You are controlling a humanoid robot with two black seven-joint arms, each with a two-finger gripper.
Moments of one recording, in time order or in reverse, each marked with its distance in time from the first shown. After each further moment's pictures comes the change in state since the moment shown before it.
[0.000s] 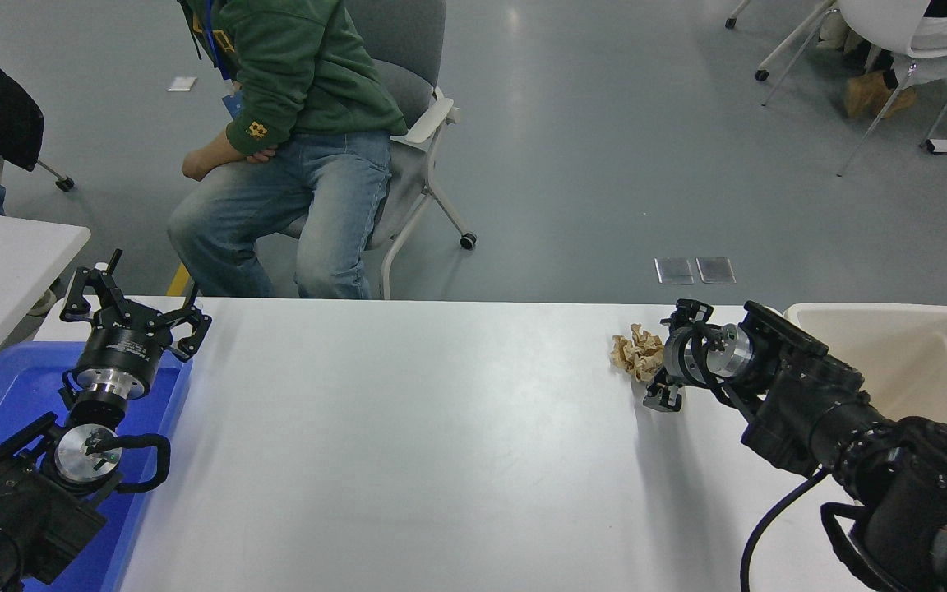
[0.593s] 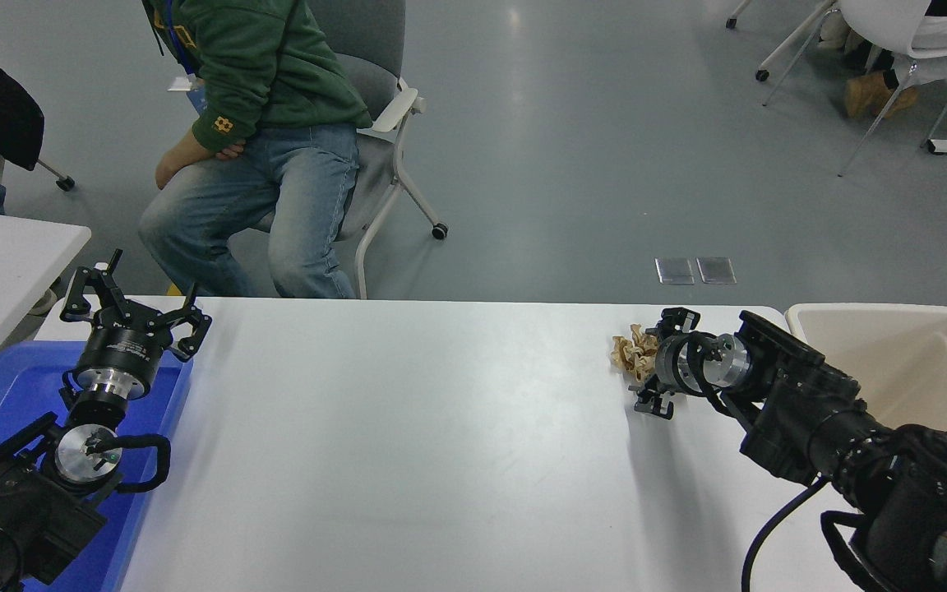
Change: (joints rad) left arm 0.000 0.000 0.000 0.000 0.000 0.000 0.000; right arm -0.011 0.000 -0.003 -0.022 -0.004 0.018 0.017
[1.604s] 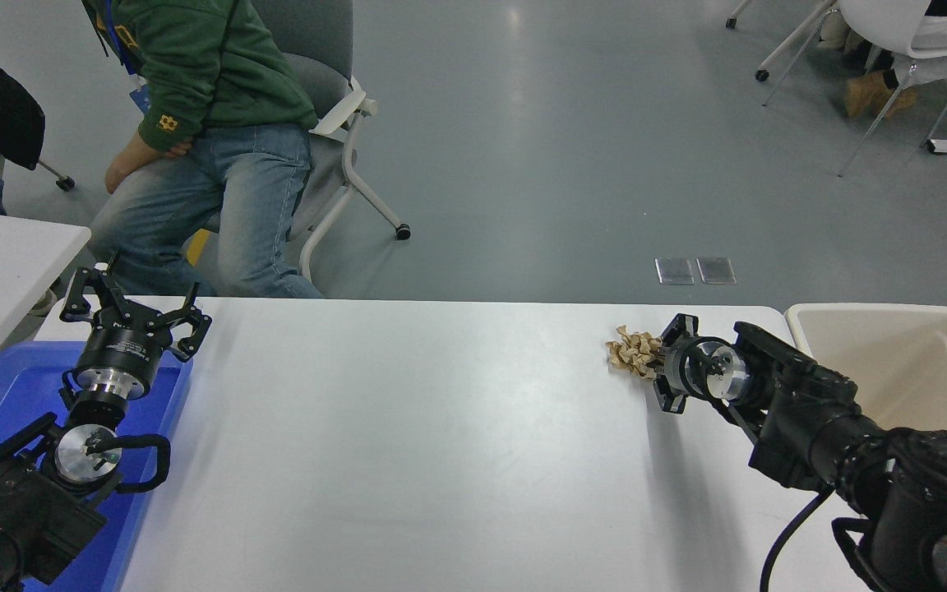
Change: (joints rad) left arm 0.000 0.000 0.000 0.001 0.000 0.000 0.000; right arm -0.001 0.000 -0.181 -0.008 -0.008 0.046 0.071
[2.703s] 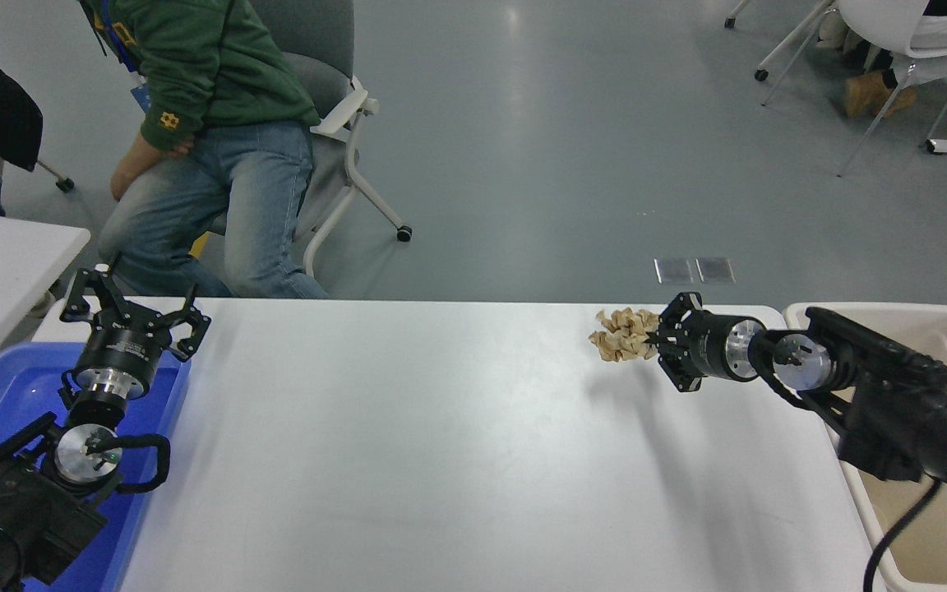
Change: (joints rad) left arm 0.000 0.000 0.000 0.000 0.000 0.000 0.000; right arm -0.011 -0.442 -0.019 0.514 -0.037 0.293 -0.010
